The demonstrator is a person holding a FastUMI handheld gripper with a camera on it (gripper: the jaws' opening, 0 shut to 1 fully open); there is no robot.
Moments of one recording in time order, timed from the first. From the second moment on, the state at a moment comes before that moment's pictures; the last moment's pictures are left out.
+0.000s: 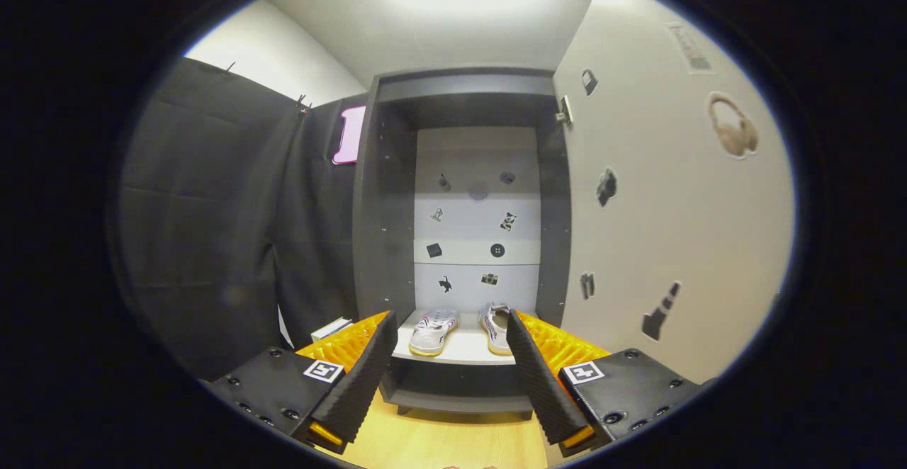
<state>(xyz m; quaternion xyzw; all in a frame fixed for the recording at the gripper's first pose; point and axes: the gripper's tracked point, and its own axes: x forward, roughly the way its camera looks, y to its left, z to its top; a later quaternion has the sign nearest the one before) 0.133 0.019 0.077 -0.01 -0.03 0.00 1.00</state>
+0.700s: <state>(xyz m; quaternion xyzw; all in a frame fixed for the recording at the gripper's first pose) -0.018 -0.059 0.083 0.03 -0.01 -0.04 1.00</state>
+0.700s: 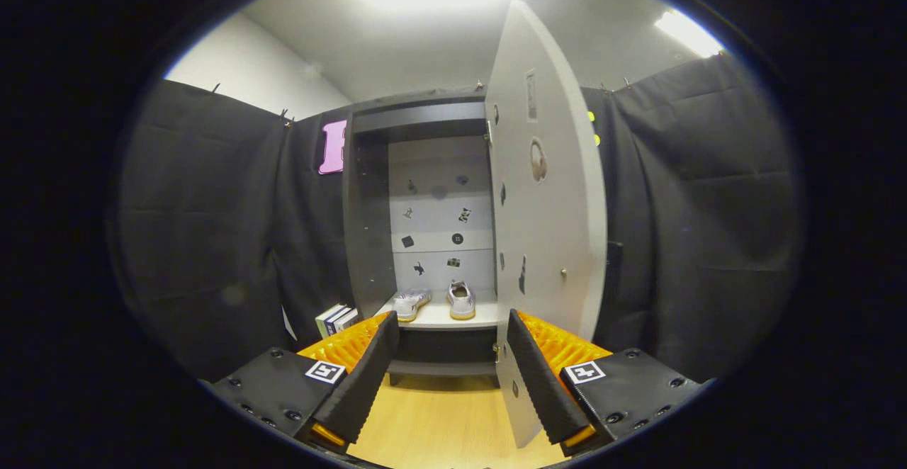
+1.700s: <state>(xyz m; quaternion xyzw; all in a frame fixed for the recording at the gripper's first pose) 0.056 -0.237 0.045 0.02 0.06 -0.03 1.00</state>
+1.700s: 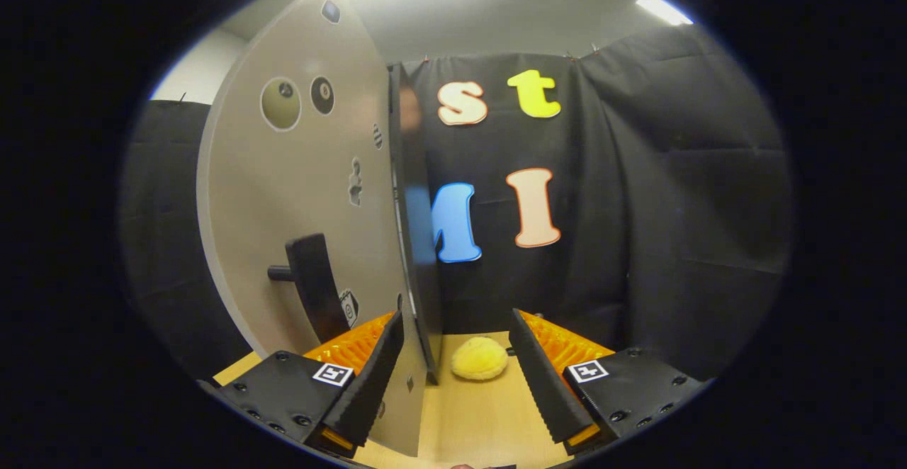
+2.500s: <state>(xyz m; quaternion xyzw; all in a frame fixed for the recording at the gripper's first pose) 0.100 -0.062 0.052 0.00 0.07 0.03 1.00</state>
